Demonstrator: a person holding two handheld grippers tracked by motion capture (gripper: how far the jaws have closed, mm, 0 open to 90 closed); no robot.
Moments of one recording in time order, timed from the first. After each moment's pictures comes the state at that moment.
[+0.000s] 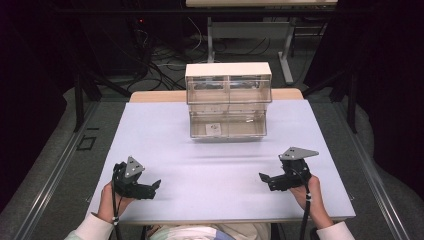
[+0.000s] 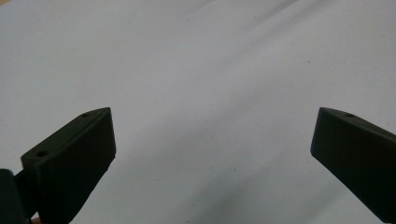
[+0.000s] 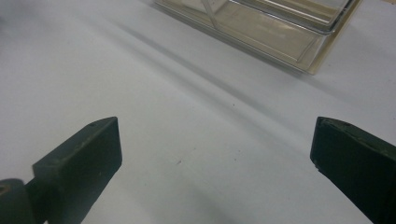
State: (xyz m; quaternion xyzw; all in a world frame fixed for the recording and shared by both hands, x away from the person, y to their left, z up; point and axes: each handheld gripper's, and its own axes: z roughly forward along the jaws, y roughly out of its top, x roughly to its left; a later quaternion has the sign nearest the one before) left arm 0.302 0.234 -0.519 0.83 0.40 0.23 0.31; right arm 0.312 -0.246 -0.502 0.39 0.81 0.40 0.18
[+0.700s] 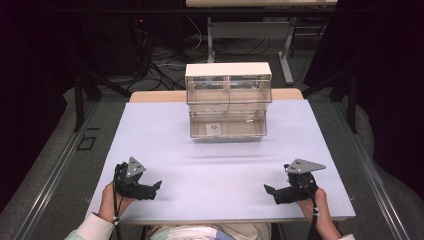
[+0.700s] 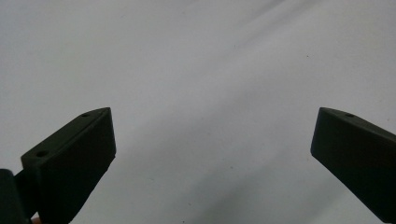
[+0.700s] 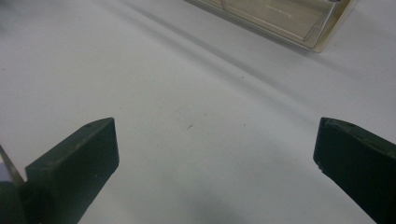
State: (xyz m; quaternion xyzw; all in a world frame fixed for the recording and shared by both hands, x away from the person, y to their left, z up) left arm 0.304 0.232 -0.523 0.84 0.39 0.22 0.31; right arm 0.284 -0.257 -0.514 0.37 0.81 0.41 0.18
